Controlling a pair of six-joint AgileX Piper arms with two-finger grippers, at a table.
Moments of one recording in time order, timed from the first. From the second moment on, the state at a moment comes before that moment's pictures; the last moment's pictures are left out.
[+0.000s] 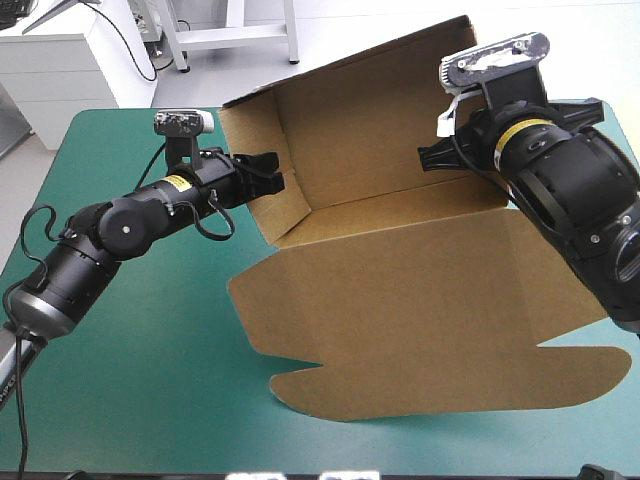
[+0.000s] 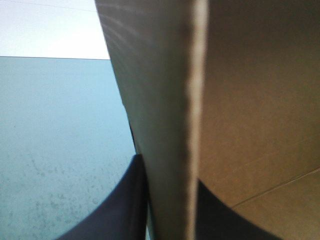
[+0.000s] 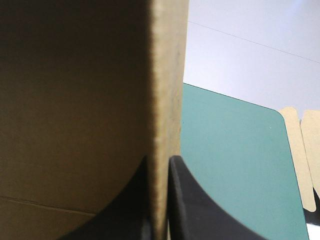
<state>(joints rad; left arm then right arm) -0.45 1.30 -1.26 -0.59 0.42 0.18 0.75 1.38 -1.88 -0.67 1.25 0.36</state>
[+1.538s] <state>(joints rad) -0.60 2.06 -1.97 0.13 1.25 -0.39 0.23 1.79 -1.55 0.06 1.21 0.12</state>
